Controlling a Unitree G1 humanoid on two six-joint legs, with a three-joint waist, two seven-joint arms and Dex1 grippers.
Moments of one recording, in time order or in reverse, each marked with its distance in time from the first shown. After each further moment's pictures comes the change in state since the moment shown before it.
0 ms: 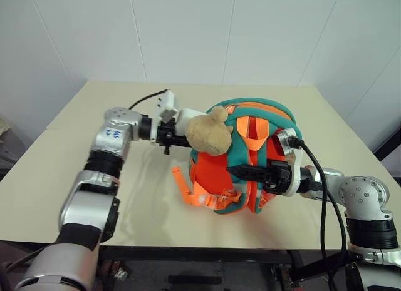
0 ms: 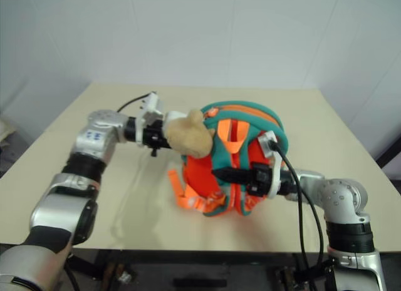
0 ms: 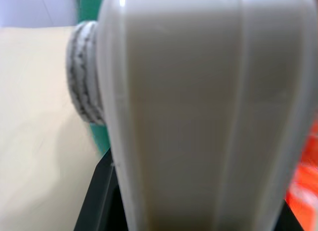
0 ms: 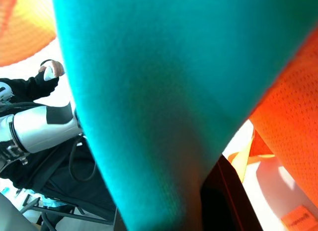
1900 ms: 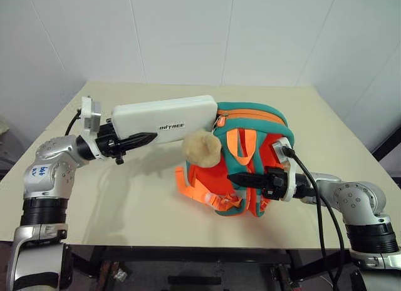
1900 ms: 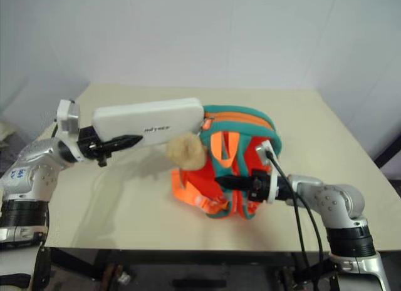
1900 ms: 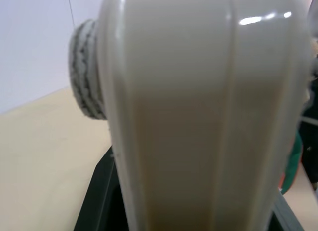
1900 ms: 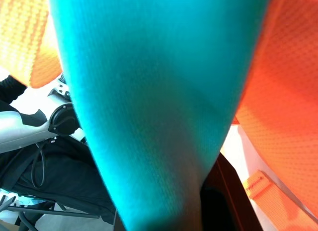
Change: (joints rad) left arm 0.463 0.314 0.254 -0.513 -0.396 0.164 0.167; right arm 0.056 -0.039 0.068 0.016 -0.102 -0.084 0.026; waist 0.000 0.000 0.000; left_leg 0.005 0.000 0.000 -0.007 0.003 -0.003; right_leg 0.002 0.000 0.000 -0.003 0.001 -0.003
